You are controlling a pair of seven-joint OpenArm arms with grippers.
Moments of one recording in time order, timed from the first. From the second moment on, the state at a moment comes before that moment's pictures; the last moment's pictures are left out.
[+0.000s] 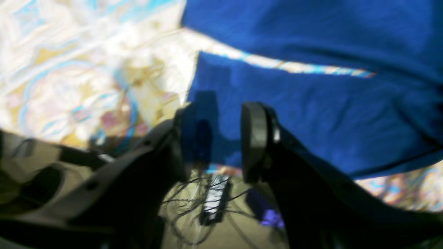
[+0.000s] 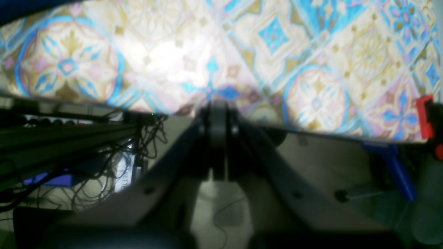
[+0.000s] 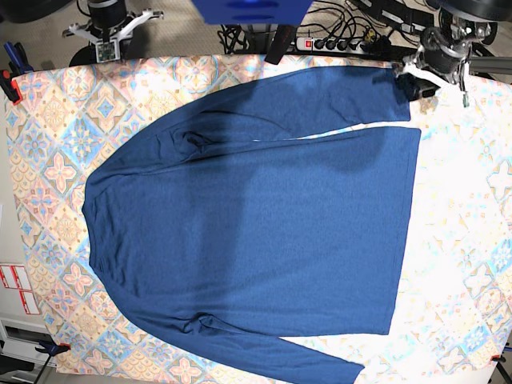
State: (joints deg) left arm 46.4 -23.8 -17.5 104.9 -47.6 0.5 26.0; right arm -57.9 9.6 9.3 109.3 -0.7 2.0 -11.3
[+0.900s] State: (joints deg) left arm 40.3 -23.8 -10.2 88.7 -52.6 1.4 23.0; right arm -57.1 9.5 9.2 109.3 -0.7 2.1 -11.4
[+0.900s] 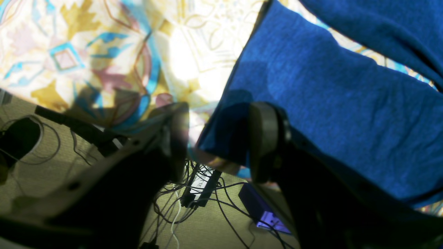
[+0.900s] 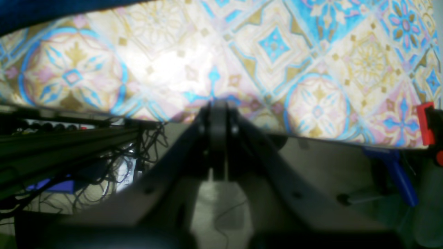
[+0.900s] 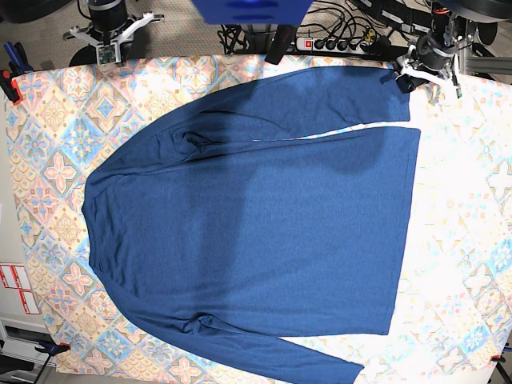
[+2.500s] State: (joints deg) left arm 42.6 -23.1 -11.3 95.1 -50.0 -6.0 26.2; right arm -28.7 8.6 0.9 110.0 1.4 1.8 -38.5
